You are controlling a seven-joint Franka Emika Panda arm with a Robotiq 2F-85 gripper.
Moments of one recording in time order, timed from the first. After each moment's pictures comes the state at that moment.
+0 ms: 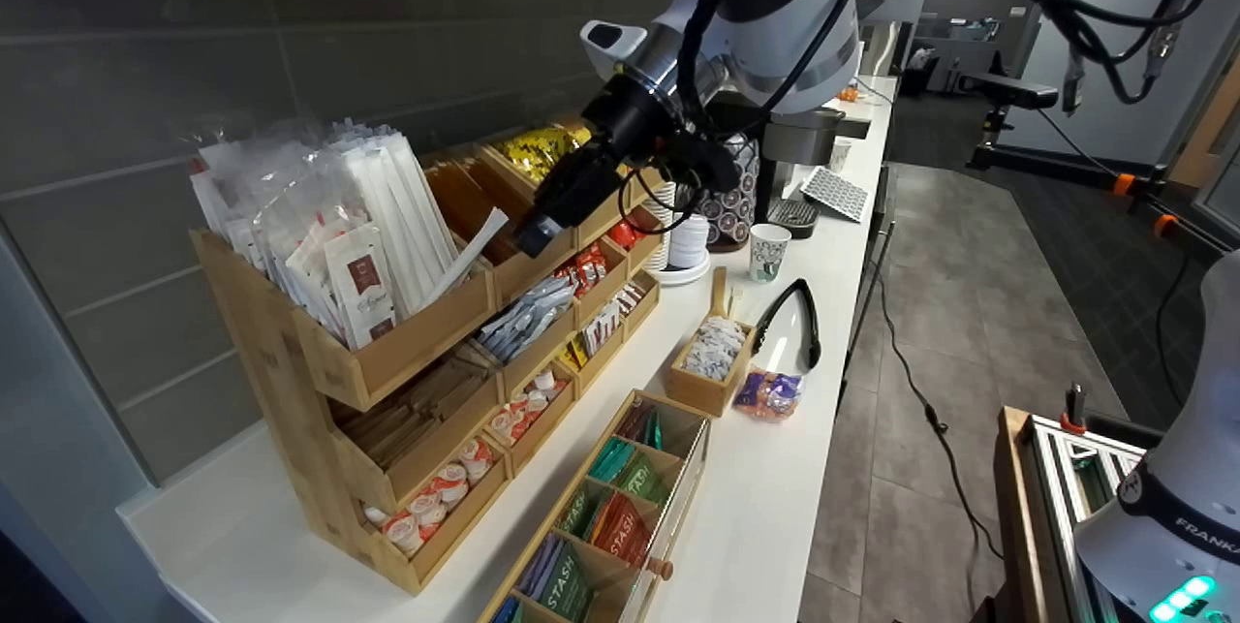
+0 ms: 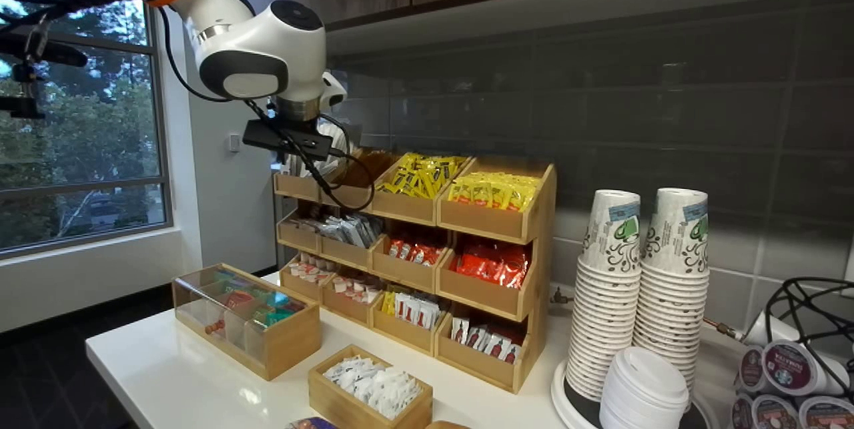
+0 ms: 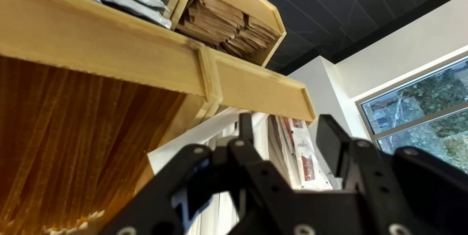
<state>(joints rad) 0.16 0.11 0.15 -1.91 0.88 2.48 -1.05</state>
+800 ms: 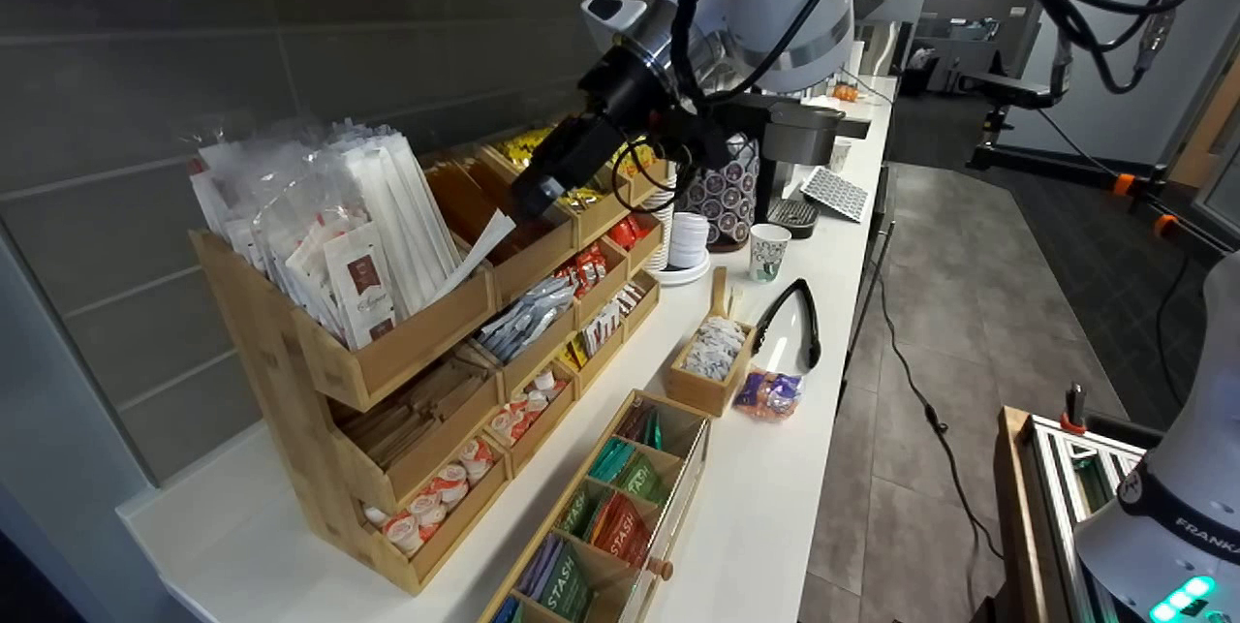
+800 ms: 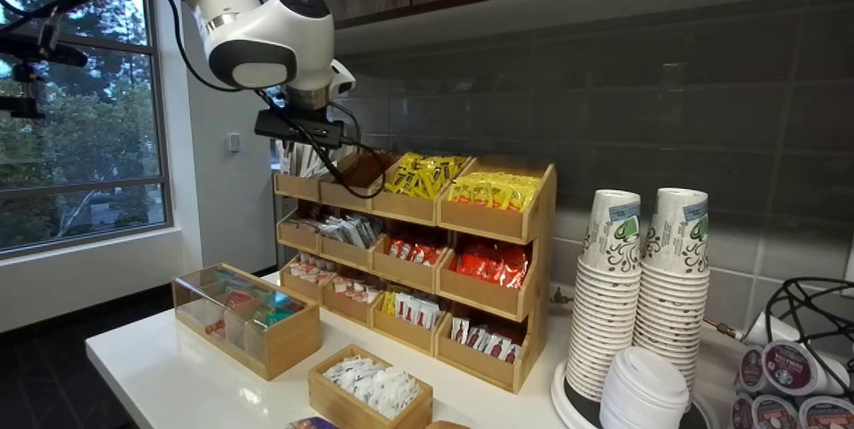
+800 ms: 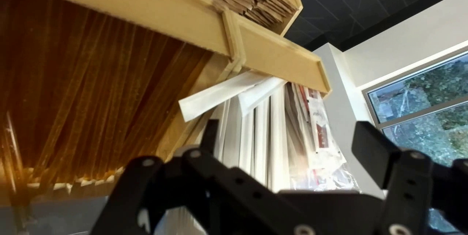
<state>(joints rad) 0.14 0.11 0.15 -1.86 0.89 2.49 -1.07</state>
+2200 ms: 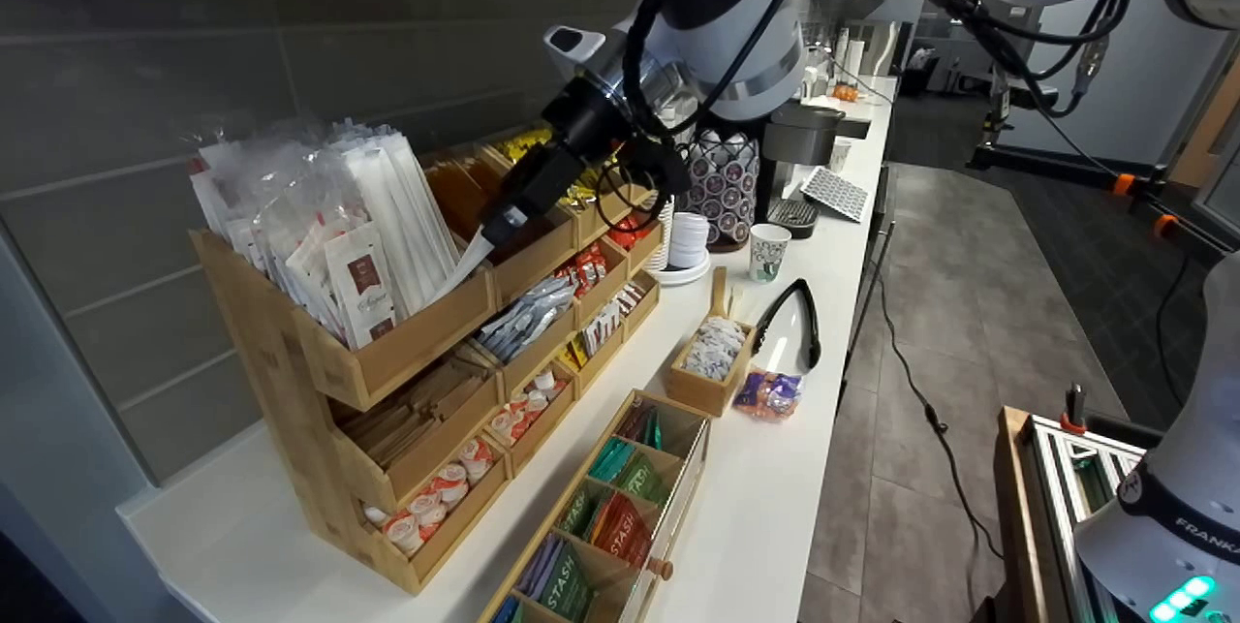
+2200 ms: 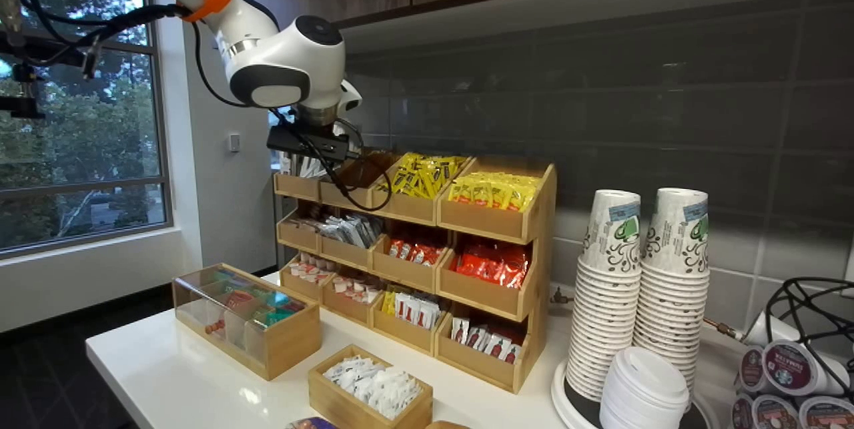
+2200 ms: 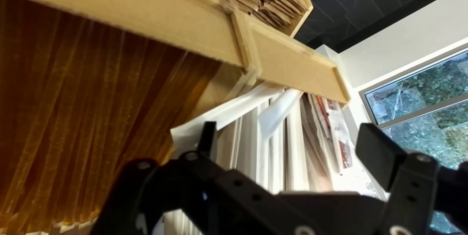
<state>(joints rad) 0.14 0.24 0.18 -1.76 0.88 2.49 -1.06</state>
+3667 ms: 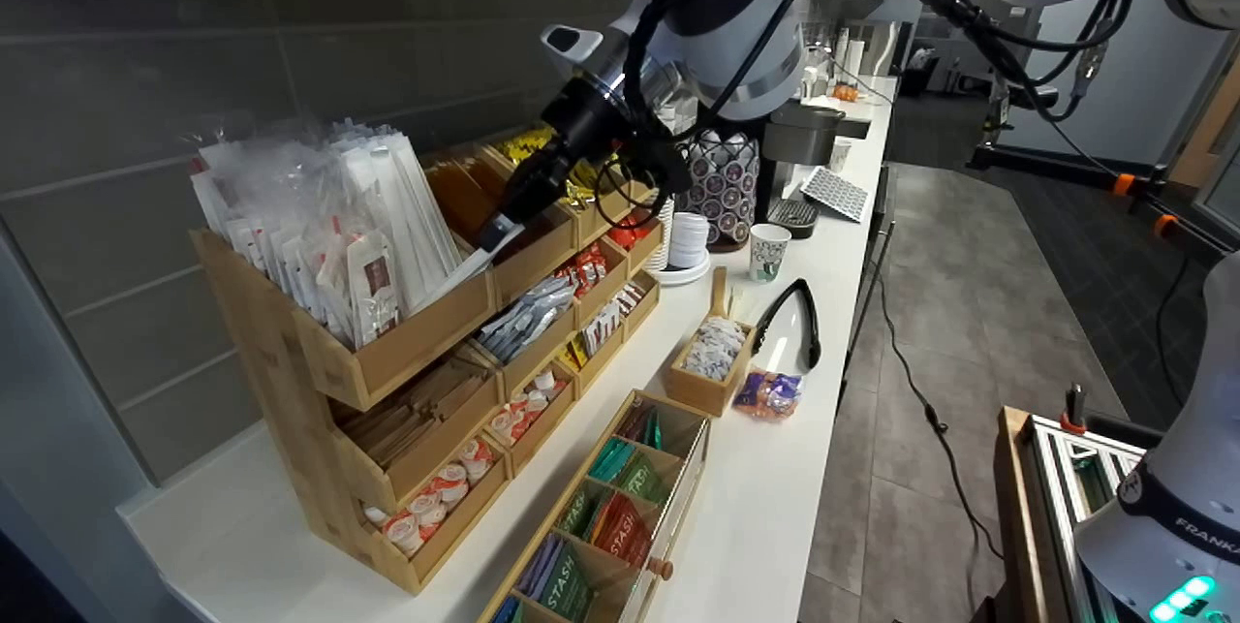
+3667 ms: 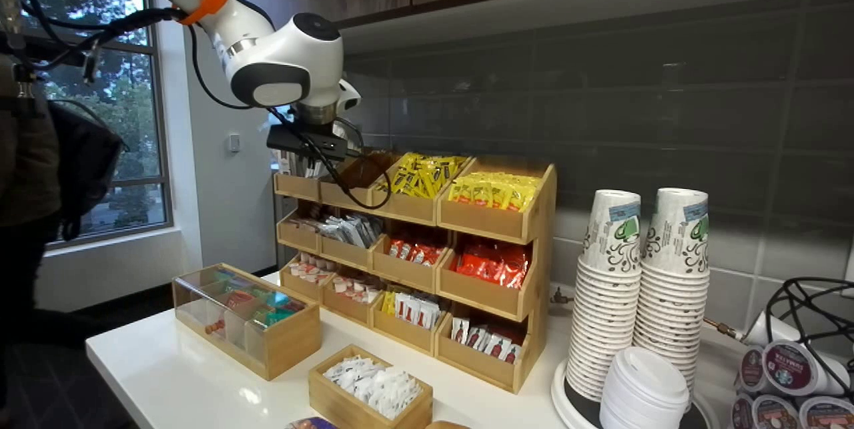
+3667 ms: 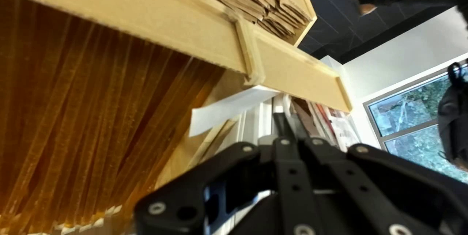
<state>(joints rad) 0.13 0.24 0.18 -1.76 0.81 2.49 -1.02</state>
